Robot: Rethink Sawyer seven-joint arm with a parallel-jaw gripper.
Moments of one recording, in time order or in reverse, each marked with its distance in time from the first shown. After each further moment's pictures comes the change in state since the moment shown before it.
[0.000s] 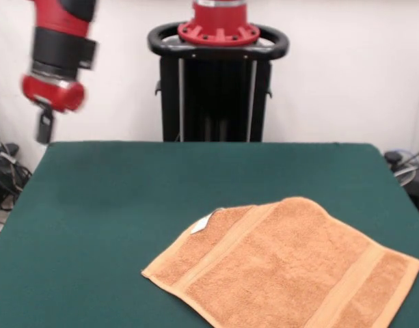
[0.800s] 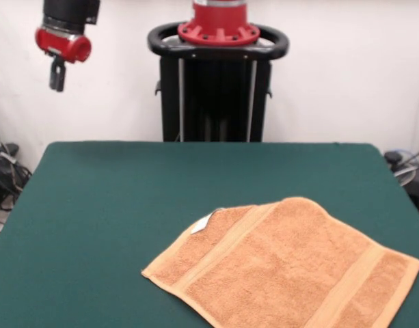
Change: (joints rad) arm -0.221 -0.167 0.015 0.223 -0.212 0.021 0.000
